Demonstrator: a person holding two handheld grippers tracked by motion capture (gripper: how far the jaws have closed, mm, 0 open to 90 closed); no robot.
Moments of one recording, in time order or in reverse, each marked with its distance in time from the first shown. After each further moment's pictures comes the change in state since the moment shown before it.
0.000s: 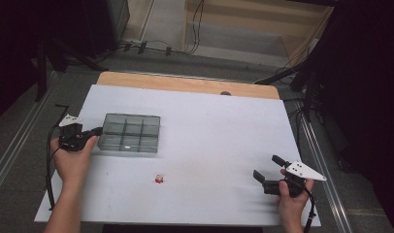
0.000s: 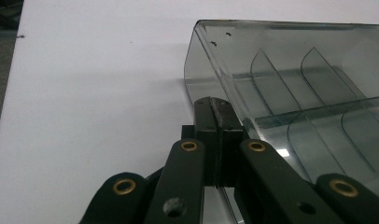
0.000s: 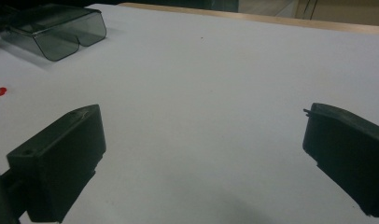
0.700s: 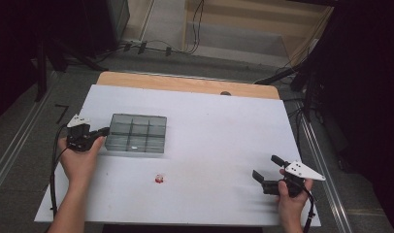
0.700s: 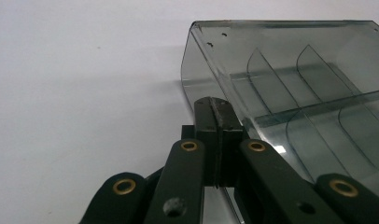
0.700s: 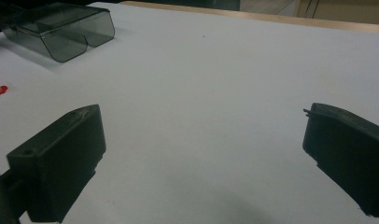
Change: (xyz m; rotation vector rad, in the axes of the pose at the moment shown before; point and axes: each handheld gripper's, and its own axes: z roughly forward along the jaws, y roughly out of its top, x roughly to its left) left arm -0.017 0.000 0.010 -0.005 -0.036 0.030; right arm 0.000 0.000 0.002 0.003 0.005 -0.009
